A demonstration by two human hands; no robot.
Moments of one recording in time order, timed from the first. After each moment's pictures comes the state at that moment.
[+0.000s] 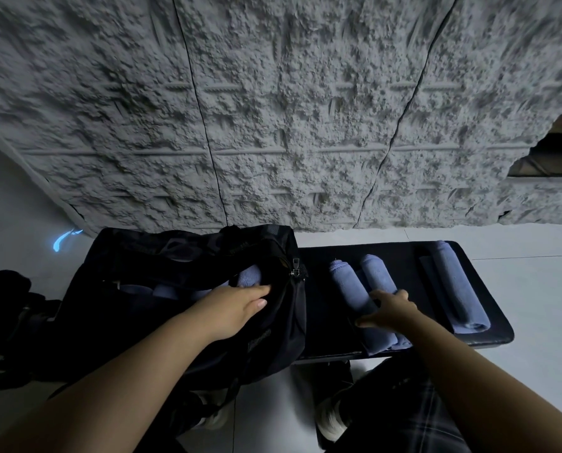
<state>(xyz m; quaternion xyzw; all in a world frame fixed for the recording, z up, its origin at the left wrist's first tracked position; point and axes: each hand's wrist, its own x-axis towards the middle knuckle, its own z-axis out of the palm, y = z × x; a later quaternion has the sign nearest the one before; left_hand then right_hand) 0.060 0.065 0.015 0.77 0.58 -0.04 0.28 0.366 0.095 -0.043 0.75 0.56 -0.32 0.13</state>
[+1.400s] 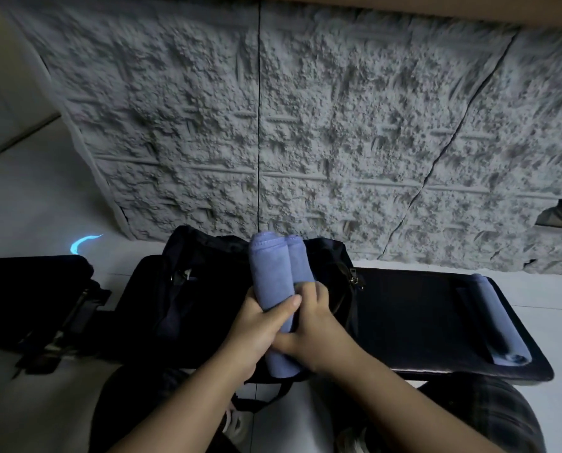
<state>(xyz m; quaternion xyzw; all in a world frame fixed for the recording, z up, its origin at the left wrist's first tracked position) 0.035 -0.007 0.039 0.33 0.55 0.52 0.56 0.149 0.006 0.044 0.50 0.75 -0.37 -0.21</state>
